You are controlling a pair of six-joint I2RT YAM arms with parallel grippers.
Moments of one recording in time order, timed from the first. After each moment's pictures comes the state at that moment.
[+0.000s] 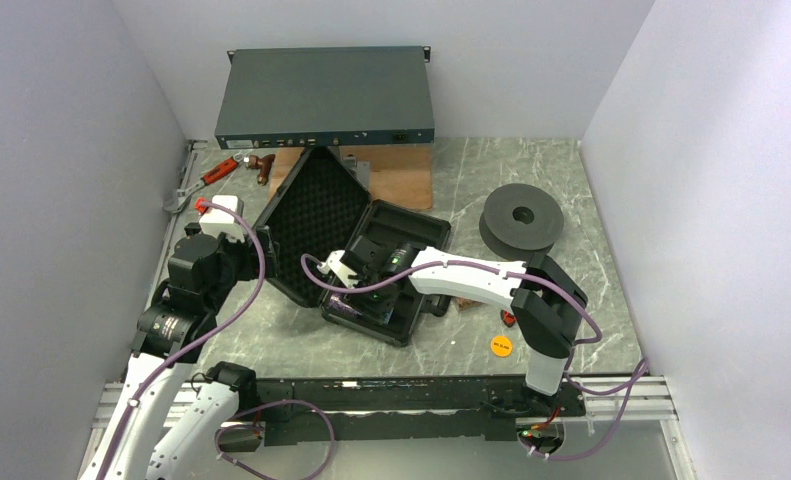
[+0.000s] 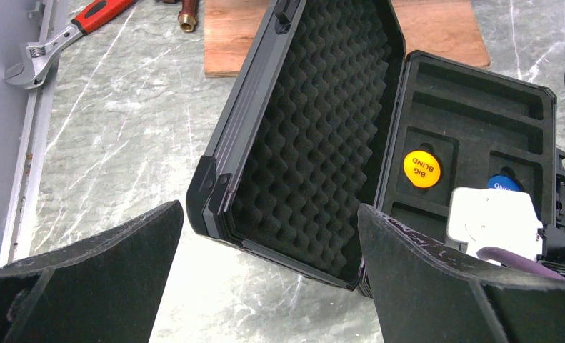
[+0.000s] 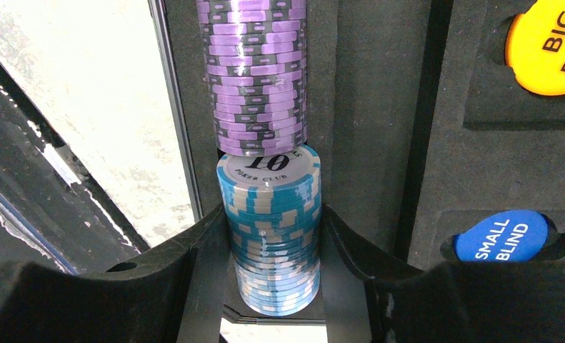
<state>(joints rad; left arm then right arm) -0.28 0.60 0.86 -0.61 -0.16 -0.15 1.06 1.80 1.32 -0.67 -0.08 -0.06</state>
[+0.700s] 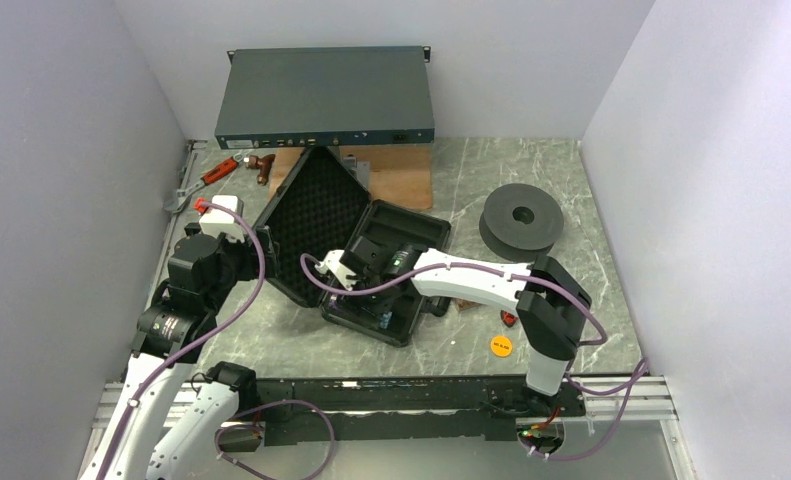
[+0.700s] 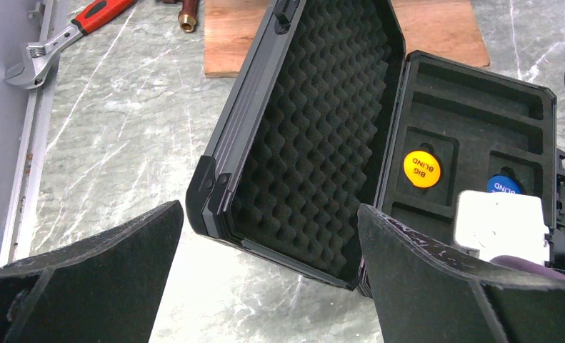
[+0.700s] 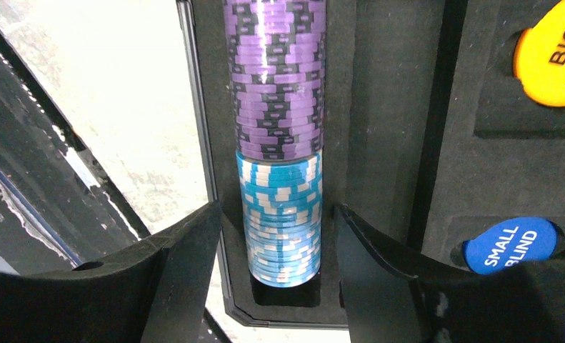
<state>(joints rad) -0.28 0.60 0.86 -0.61 -0.16 -0.15 1.07 1.78 1.31 -0.65 -0.09 -0.05</state>
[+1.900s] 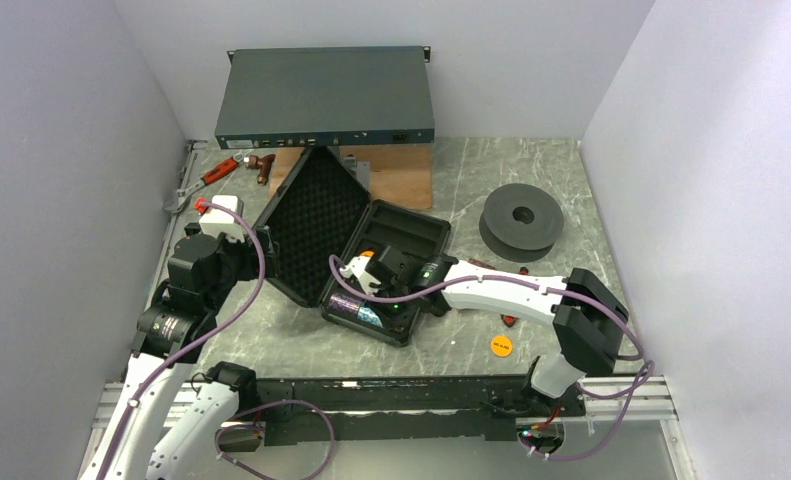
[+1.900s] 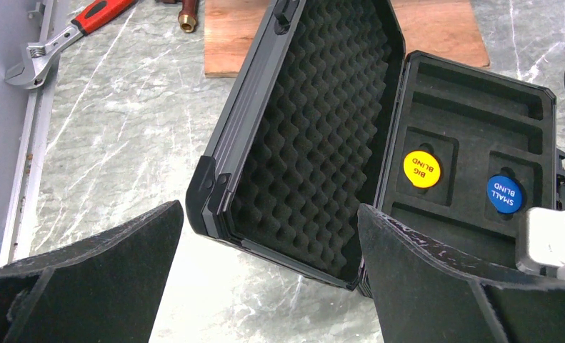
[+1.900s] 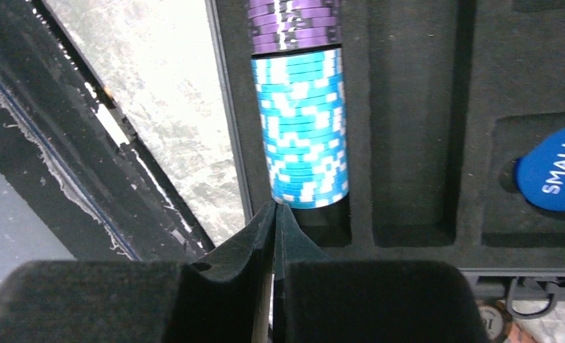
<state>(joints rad) -0.28 0.60 0.86 -0.61 -0.16 -0.15 1.05 1.58 1.09 -0.57 -0.15 0.06</state>
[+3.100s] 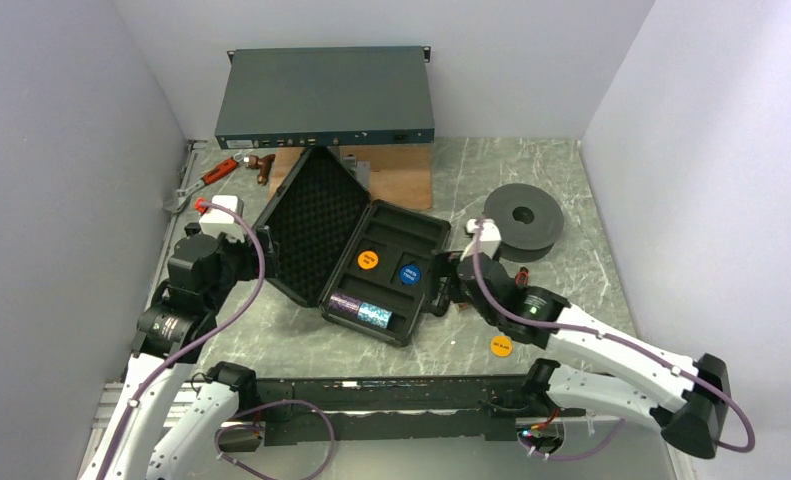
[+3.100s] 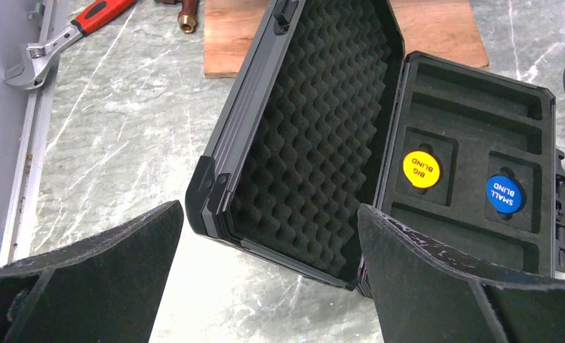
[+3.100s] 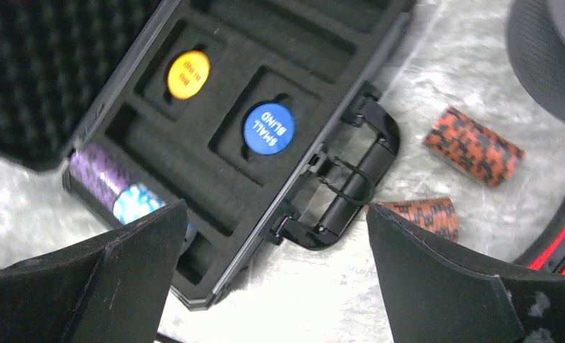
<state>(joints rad) -0.28 0.60 0.86 -0.61 -0.16 -0.15 0.95 0.94 0.74 -0.40 0.45 0.57</state>
